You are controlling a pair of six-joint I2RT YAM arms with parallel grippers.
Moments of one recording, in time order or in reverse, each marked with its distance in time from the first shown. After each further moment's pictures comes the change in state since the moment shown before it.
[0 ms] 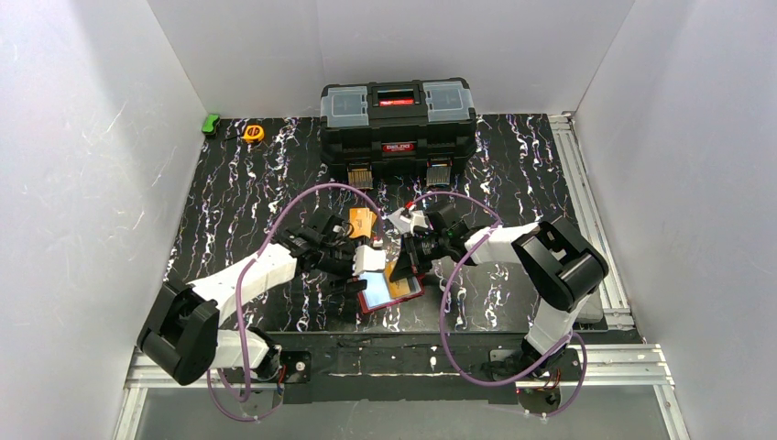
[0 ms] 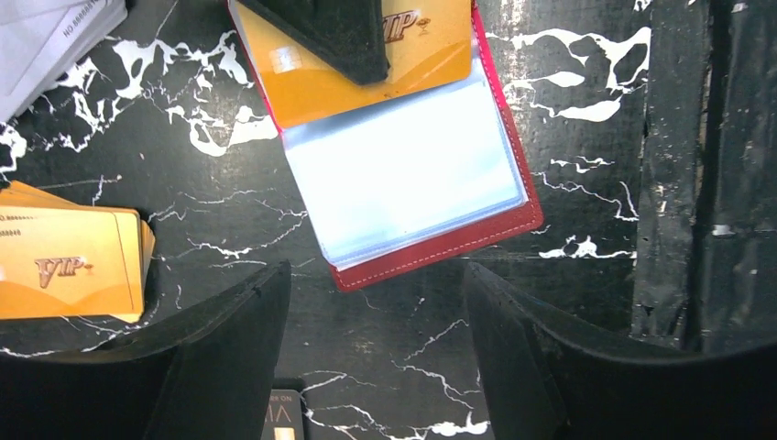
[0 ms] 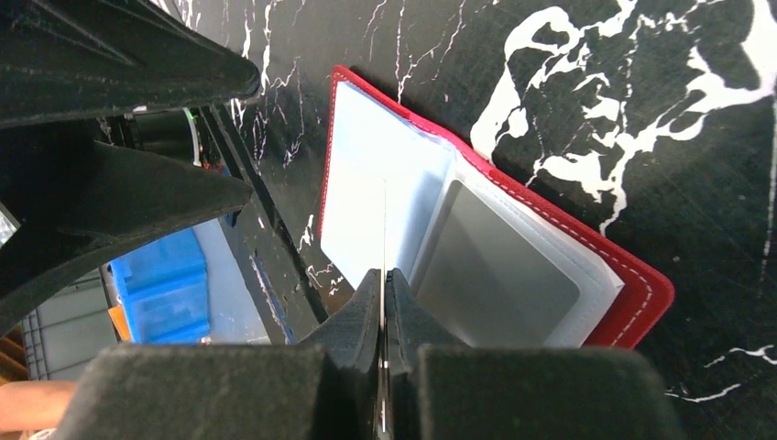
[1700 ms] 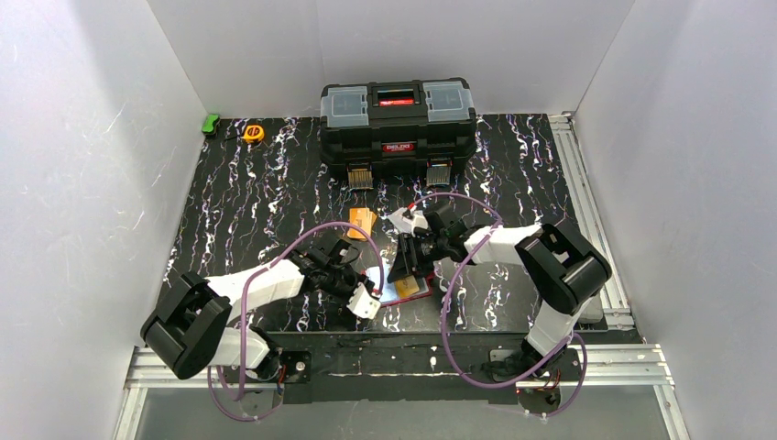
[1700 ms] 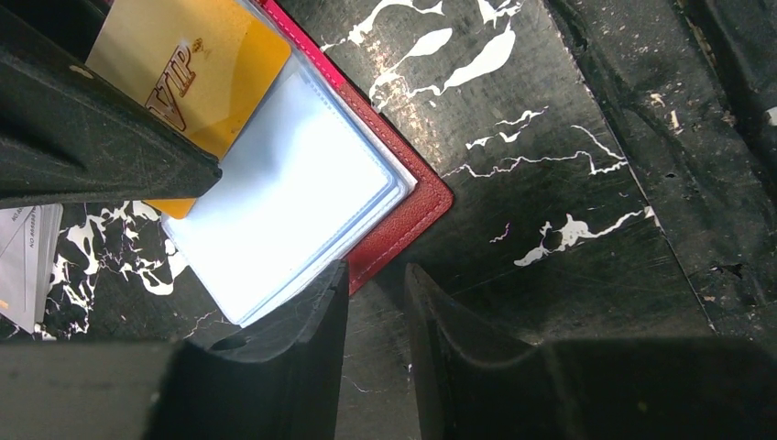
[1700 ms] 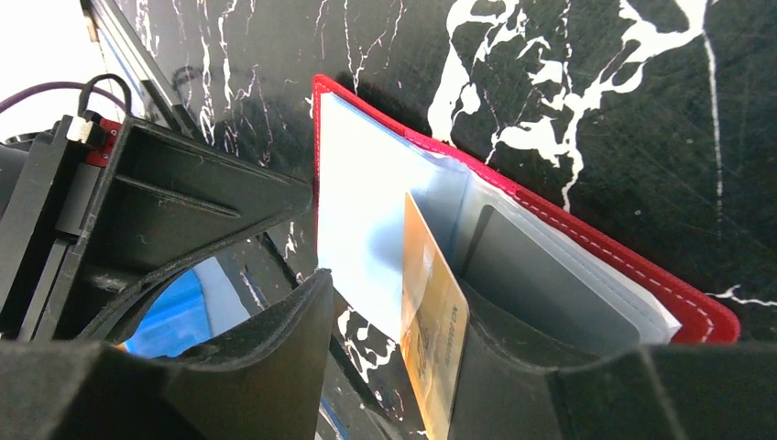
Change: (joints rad) left arm -0.093 0.033 -0.178 0.159 0.054 0.506; right arm 0.013 -0.022 0.008 -0.095 0.112 0.048
